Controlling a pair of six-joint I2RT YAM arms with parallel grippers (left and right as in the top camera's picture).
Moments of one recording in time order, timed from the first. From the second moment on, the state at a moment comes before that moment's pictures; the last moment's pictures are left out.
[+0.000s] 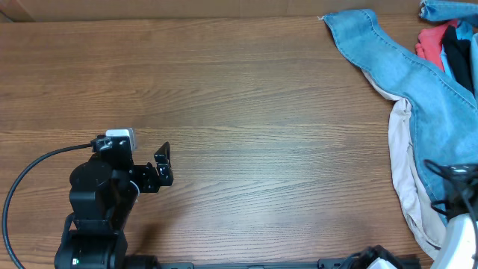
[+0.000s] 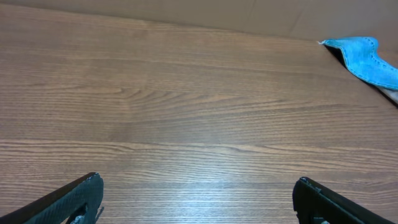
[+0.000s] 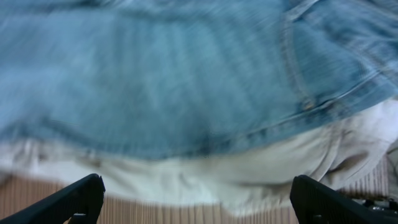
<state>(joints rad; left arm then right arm) -0.03 0.62 0.76 -0.66 0.10 -0.15 -0.72 0.99 0.89 -0.99 0.25 0.82</state>
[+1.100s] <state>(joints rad) -0.03 0.67 0.76 -0.67 0.10 -0.16 -1.07 1.51 0.89 -0.66 0.23 0.77</state>
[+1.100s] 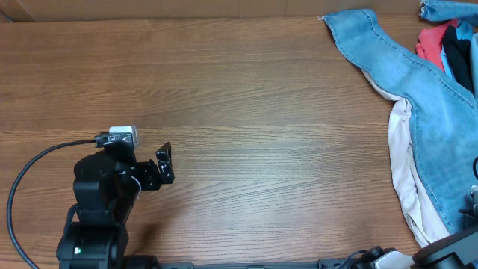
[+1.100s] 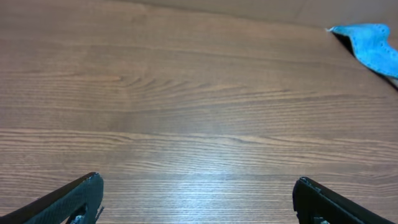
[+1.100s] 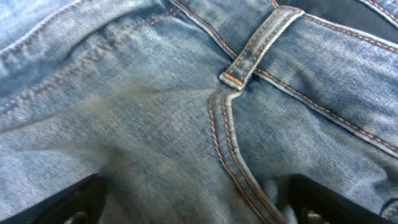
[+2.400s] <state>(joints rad) -0.03 0.69 0.76 -0.66 0.10 -0.16 -1.11 1.57 0.86 -0.57 0.20 0.73</state>
